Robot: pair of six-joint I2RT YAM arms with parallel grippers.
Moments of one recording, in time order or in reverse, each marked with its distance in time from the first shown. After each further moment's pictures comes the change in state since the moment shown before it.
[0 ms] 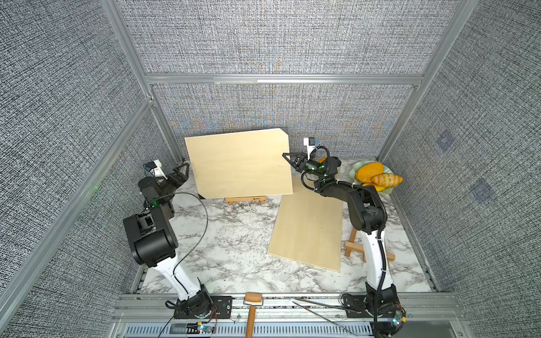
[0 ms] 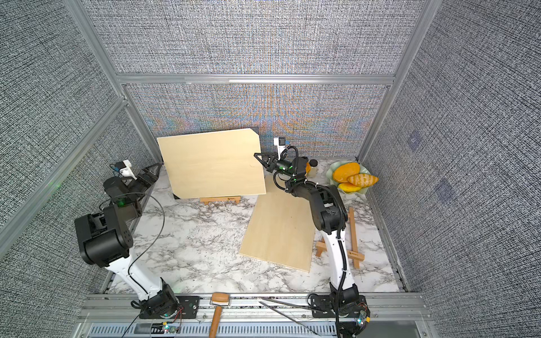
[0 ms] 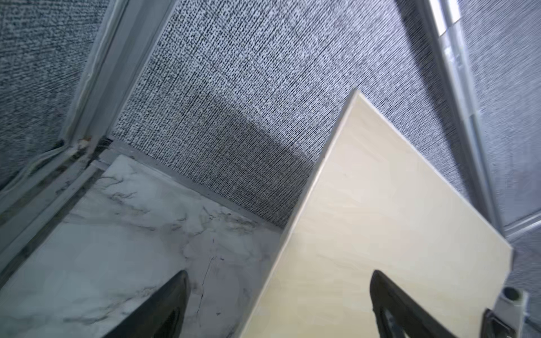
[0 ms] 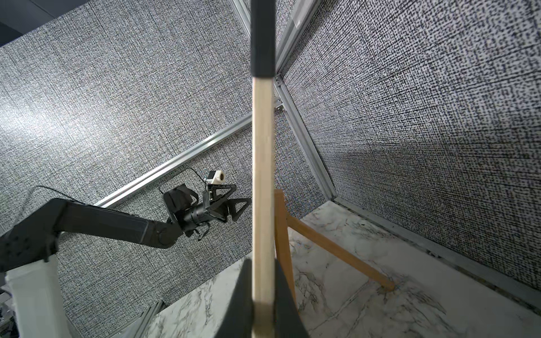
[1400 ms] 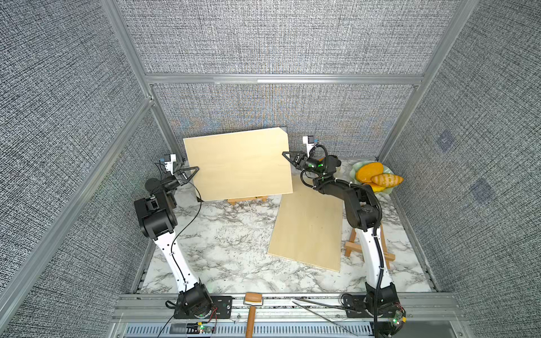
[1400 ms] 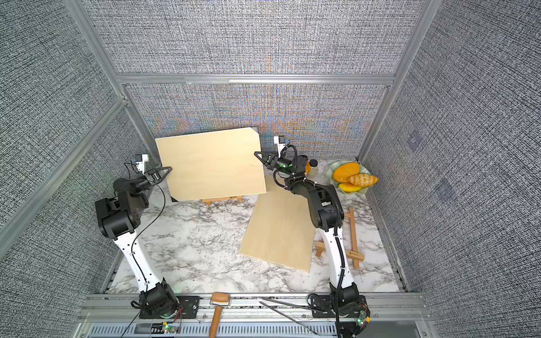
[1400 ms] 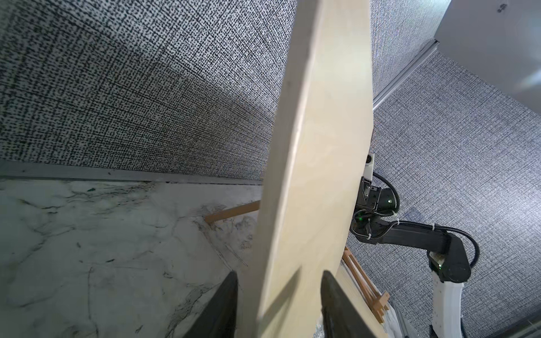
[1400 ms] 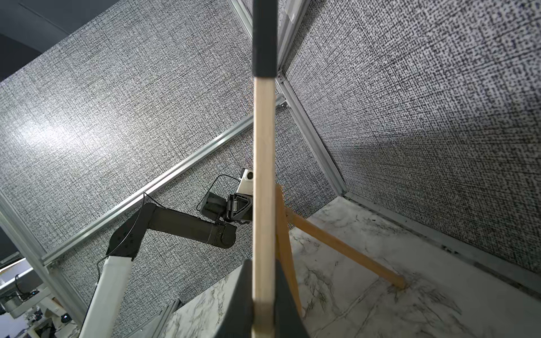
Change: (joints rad) left arm -0.034 0.445 0.447 0.549 0.593 -0.502; right arm -0.003 0.082 0.128 -0.023 -0.043 0.120
